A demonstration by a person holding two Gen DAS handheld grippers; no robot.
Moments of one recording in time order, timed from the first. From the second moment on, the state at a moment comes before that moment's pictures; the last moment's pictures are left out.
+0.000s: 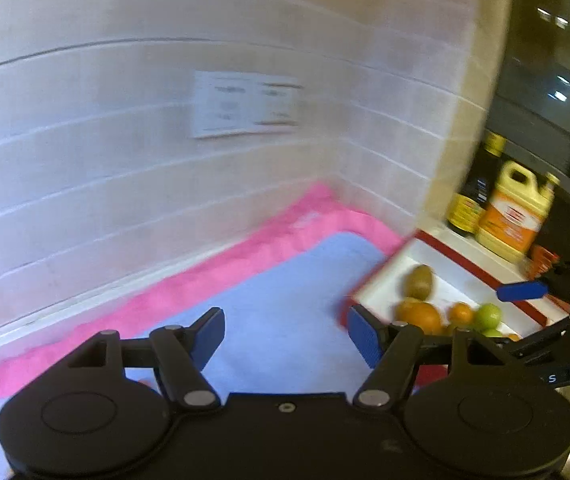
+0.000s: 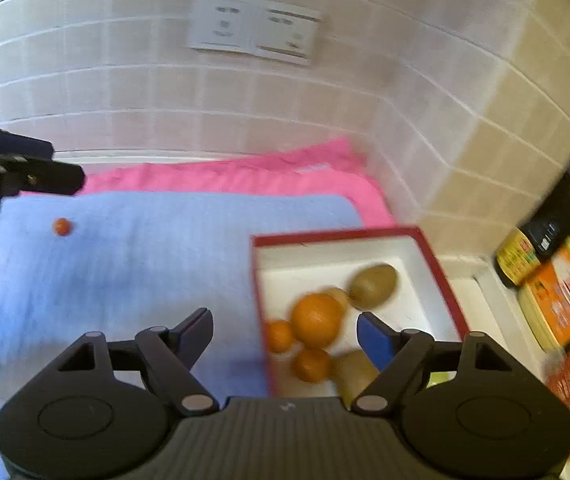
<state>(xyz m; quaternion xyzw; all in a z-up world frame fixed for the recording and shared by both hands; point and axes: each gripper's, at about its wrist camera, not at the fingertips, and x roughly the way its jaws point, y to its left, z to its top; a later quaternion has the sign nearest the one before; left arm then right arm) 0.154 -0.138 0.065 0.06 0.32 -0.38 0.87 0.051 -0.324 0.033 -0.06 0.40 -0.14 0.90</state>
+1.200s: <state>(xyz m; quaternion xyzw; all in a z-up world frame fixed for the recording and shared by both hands) 0.203 0.088 -0.009 -0.05 0.40 -0.13 0.91 0.237 -0.190 -0.042 -0.02 0.40 0.07 0.91</state>
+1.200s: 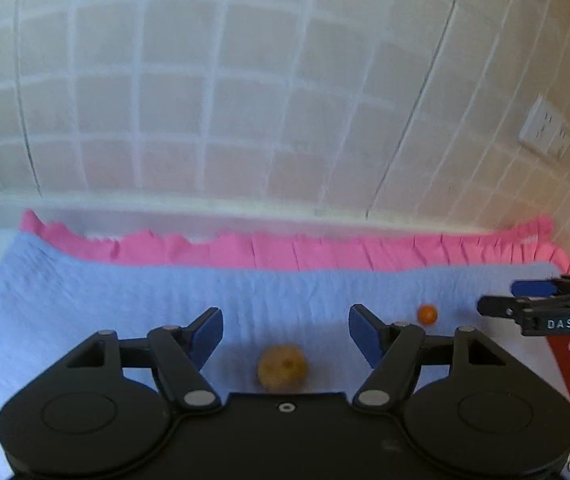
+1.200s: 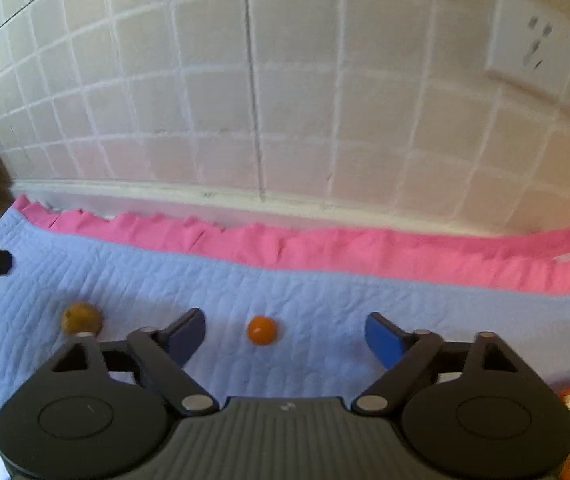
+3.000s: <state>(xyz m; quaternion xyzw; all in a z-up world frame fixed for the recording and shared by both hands) 0.192 -0.083 -0.004 0.12 0.34 -0.29 0.88 0.119 -0.277 -0.024 0.04 0.33 -0.07 0.94</state>
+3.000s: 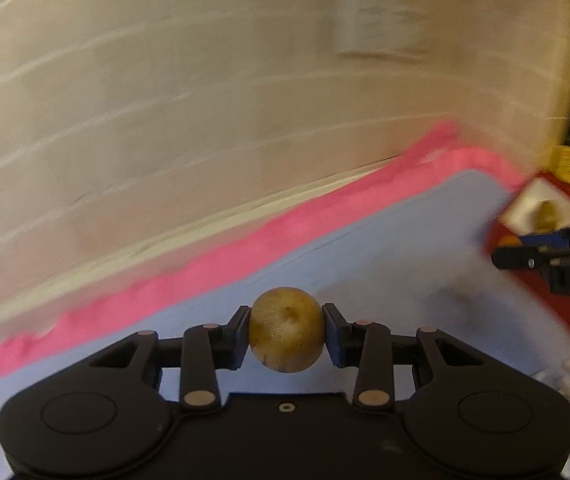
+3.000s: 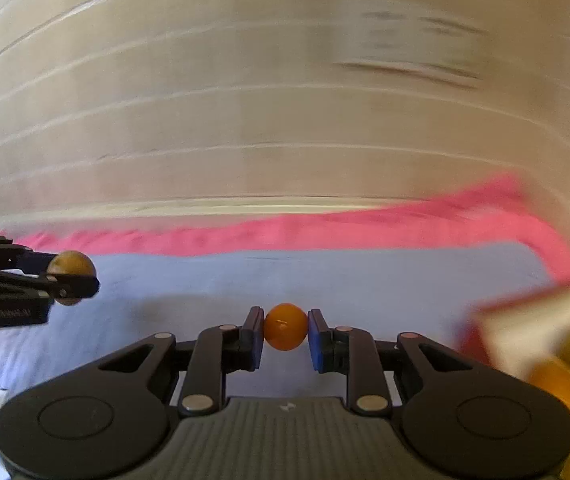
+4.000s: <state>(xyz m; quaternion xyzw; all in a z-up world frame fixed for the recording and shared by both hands) 0.184 -0.391 -0.051 0.15 0.40 -0.47 0.77 0.041 -0.561 -0.063 0.32 0.33 -0.26 0.85</state>
